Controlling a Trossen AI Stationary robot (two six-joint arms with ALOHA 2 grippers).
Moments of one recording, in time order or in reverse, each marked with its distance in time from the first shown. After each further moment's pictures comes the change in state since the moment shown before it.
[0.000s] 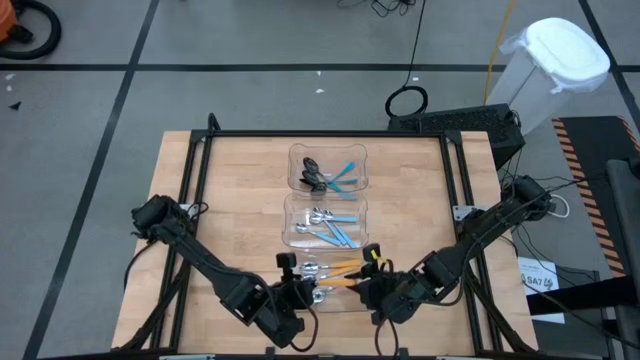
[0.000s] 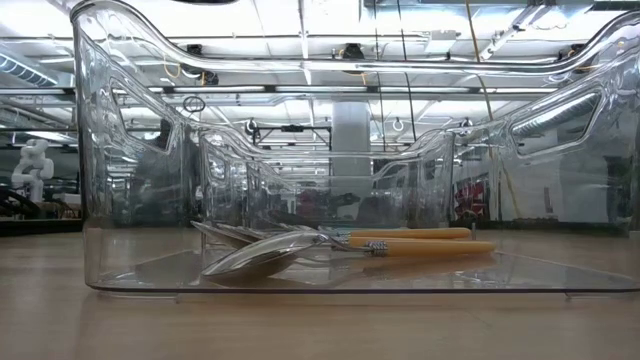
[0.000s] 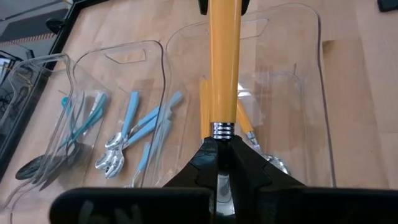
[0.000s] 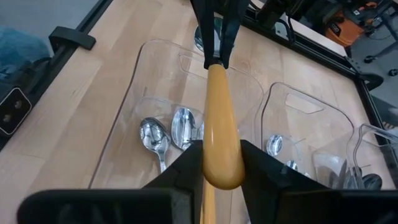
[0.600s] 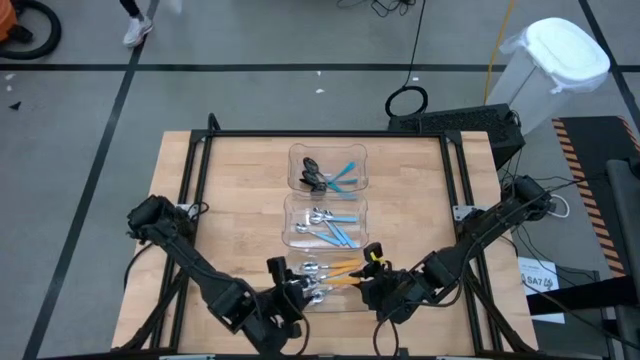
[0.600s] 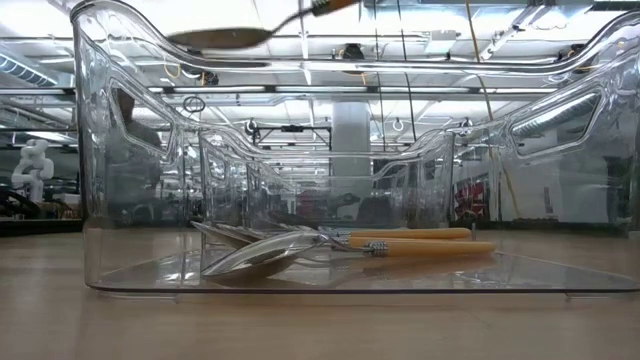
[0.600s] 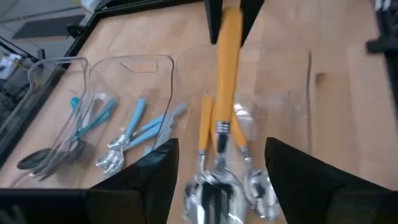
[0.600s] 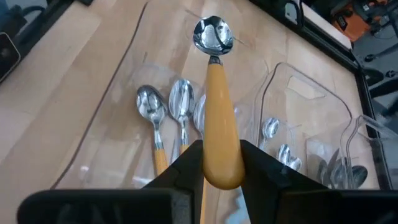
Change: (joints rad) left arm -0.055 -0.020 0.008 -0.006 -0.091 -0.128; right arm 0.001 0.000 0.000 -0.094 -0.006 -0.054
